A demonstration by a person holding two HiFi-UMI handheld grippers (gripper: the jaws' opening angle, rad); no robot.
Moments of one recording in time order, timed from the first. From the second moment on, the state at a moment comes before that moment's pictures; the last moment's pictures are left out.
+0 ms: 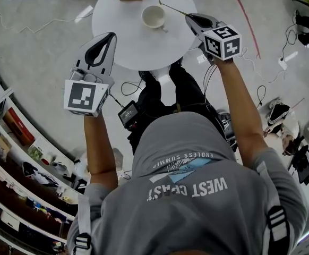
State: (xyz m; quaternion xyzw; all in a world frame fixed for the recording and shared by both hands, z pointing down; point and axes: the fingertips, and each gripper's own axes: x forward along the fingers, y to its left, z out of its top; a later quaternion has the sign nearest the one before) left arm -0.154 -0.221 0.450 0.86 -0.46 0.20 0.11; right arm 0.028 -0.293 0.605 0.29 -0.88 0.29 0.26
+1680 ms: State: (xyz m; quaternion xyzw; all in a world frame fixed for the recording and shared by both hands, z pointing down) left arm -0.191 -0.216 0.409 0.85 -0.49 0.21 0.07; right arm 0.067 -0.321 0.712 0.37 -0.78 0.38 0.34
